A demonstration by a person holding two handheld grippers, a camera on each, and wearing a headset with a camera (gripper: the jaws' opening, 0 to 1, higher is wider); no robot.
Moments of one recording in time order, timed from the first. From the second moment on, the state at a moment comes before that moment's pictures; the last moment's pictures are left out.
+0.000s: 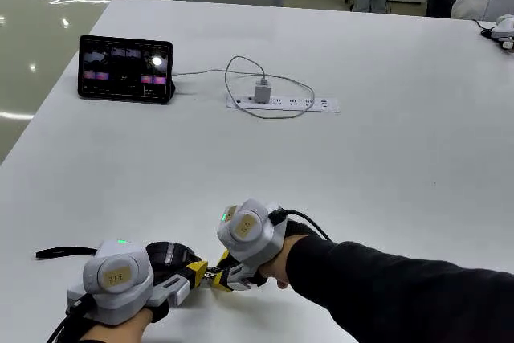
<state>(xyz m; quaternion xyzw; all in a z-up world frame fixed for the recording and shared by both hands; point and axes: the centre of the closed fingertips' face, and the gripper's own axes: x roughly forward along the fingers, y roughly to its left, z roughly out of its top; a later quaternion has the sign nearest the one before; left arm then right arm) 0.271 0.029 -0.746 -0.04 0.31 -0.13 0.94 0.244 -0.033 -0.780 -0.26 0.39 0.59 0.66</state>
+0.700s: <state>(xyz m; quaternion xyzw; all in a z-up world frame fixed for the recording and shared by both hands) 0.271 0.028 -0.747 -0.04 0.31 -0.14 0.94 0.244 -0.021 -0.781 -0.28 0.36 0.61 0.65</state>
